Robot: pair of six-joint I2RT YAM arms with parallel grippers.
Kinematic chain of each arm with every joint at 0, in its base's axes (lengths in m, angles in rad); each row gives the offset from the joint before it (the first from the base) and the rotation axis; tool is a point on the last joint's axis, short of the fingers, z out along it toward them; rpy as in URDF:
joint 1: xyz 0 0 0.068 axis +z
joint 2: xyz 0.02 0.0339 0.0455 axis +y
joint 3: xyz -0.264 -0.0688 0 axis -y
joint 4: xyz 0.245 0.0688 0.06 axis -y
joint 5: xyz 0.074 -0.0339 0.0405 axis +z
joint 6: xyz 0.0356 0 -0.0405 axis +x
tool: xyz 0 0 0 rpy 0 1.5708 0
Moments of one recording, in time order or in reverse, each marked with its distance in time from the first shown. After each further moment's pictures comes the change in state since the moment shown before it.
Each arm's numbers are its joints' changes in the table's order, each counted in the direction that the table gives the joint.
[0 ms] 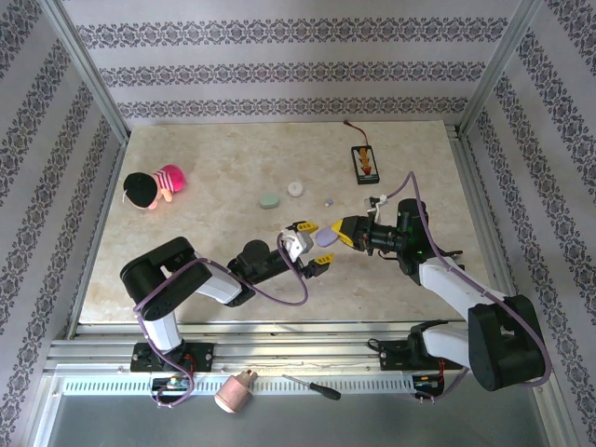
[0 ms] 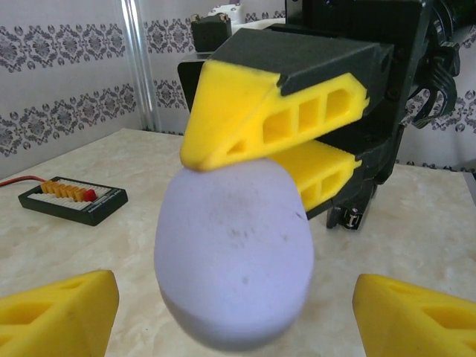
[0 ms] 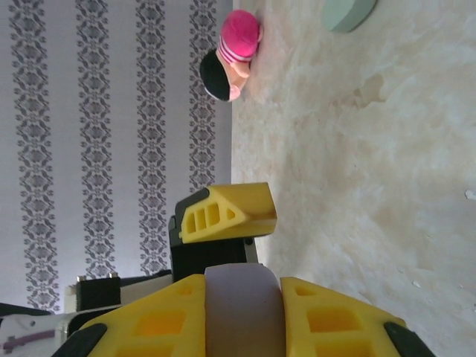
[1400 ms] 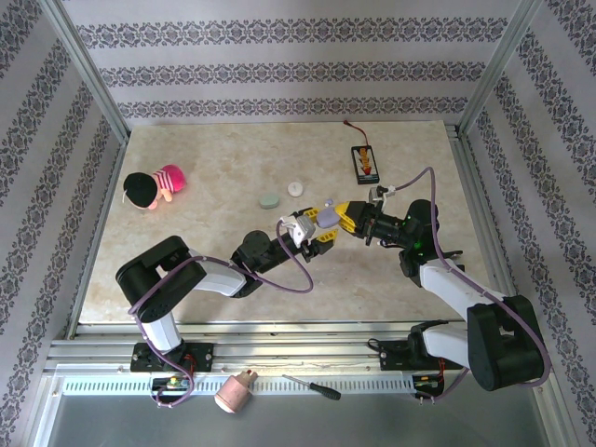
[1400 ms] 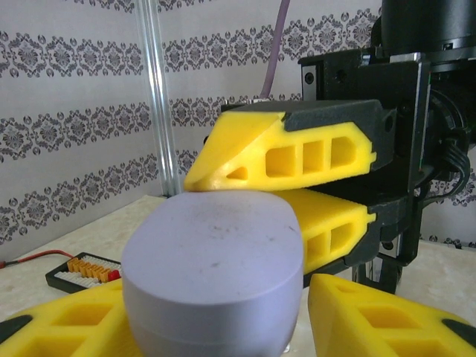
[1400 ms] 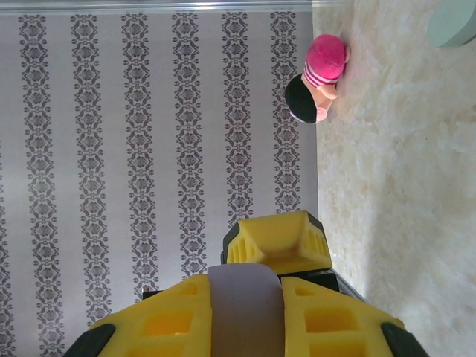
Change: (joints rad) left arm 0.007 -0.029 0.110 0.028 0.024 -0.012; right arm -0.012 -0.001 -0.027 0.379 0.003 0.414
